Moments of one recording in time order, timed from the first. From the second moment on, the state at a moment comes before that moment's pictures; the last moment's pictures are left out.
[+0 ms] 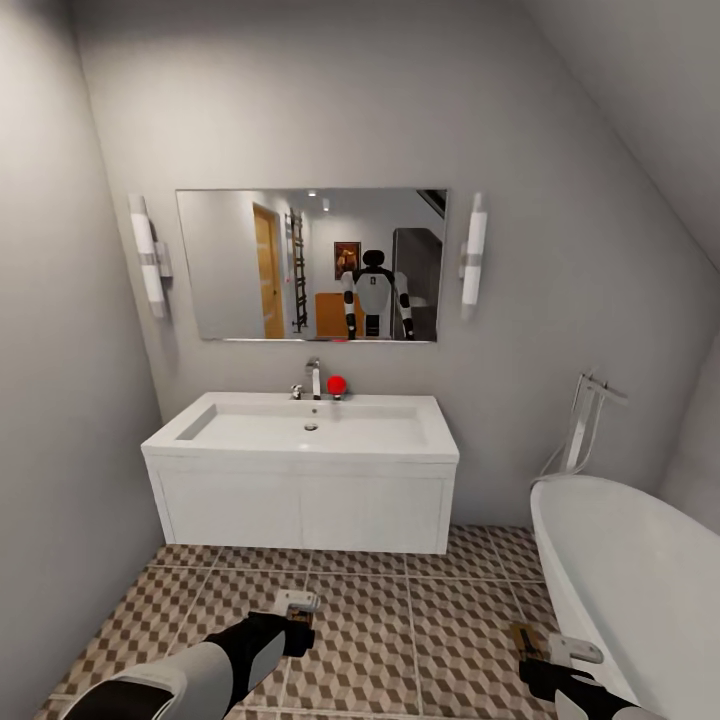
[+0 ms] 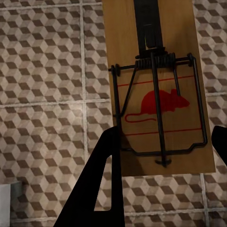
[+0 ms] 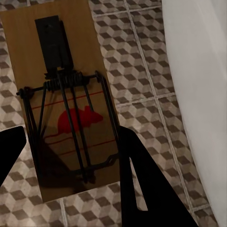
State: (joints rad) left arm -0.73 -0.15 -0.09 0.00 0.03 0.19 0.10; right arm -0.60 -0.15 -0.04 0.03 -0.13 -0.07 -0.08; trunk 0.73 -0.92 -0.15
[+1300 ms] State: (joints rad) left arm -0.73 -0.15 -0.09 0.00 0.03 0.19 0.10; right arm -0.60 -0.15 -0.04 0.03 -0.13 -0.07 -0.08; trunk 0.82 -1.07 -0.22
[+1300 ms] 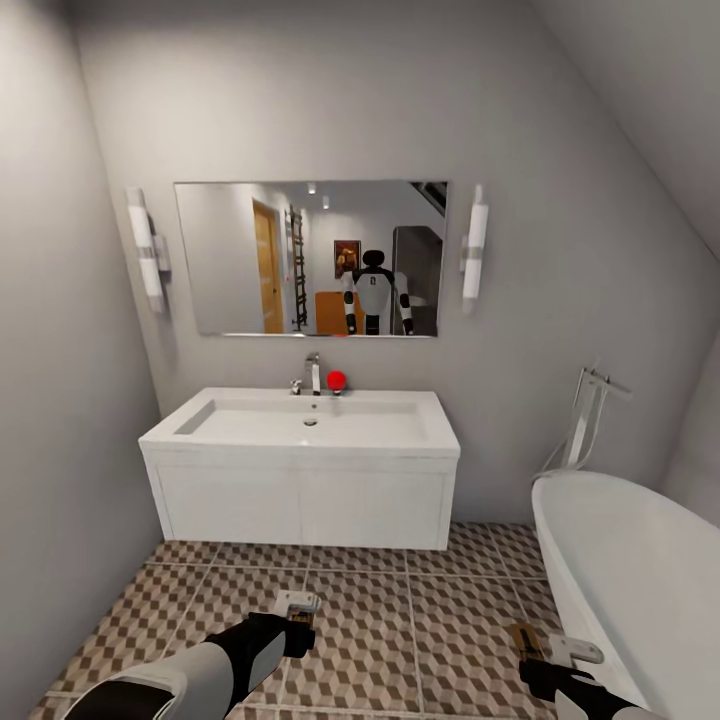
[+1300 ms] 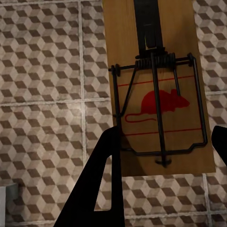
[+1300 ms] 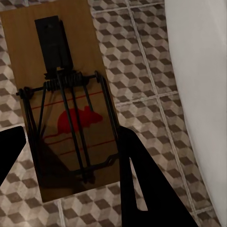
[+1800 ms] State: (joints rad) left arm -0.73 -0.15 -0.09 0.00 0.03 0.19 0.10; right arm -0.60 -0.15 -0.05 0.03 -0.07 -0.08 -0.09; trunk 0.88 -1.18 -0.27
